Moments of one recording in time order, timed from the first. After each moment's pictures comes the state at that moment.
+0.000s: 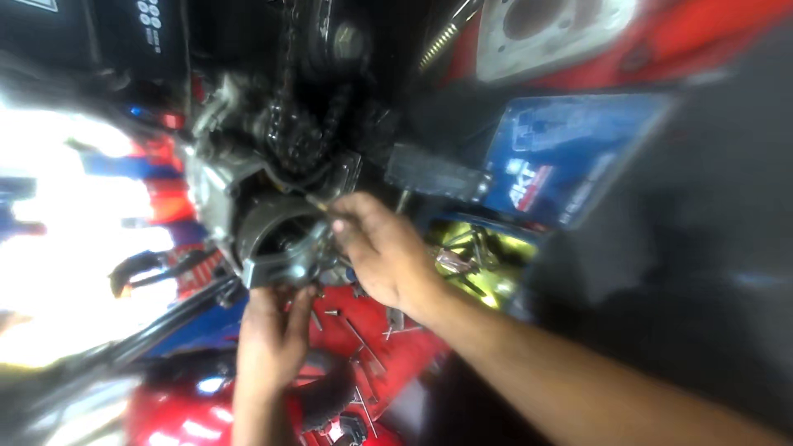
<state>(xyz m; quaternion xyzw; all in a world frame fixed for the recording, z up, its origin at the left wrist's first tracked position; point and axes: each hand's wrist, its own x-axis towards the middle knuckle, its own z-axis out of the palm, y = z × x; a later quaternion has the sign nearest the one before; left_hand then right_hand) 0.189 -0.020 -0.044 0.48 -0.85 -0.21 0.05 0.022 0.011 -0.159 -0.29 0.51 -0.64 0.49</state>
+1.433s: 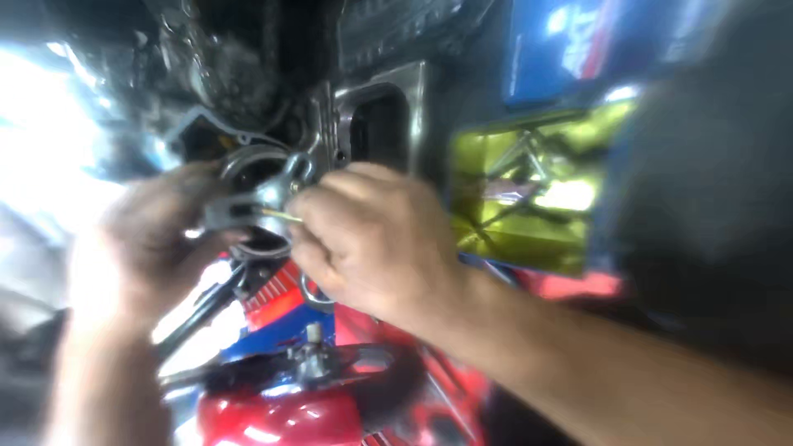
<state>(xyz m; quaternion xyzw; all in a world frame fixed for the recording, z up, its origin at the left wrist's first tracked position) 0.145 -0.121 0.059 0.09 -0.97 0.07 -0.23 0.082 0.042 -0.149 -0.32 0.59 -0.73 0.10</state>
